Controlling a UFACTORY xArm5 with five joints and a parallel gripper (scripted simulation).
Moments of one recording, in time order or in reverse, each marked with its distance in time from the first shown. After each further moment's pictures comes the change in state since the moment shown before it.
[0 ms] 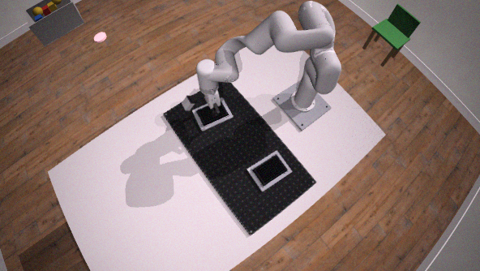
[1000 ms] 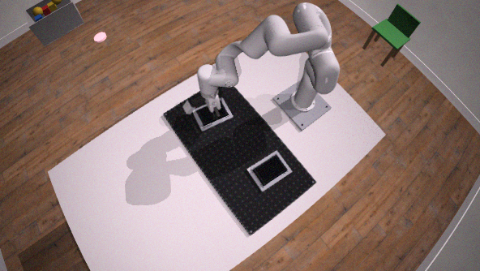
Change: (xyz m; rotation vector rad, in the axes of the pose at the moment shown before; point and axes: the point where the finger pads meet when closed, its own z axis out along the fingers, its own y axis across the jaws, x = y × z) arm 0.000 0.001 0.030 0.000 0.001 0.000
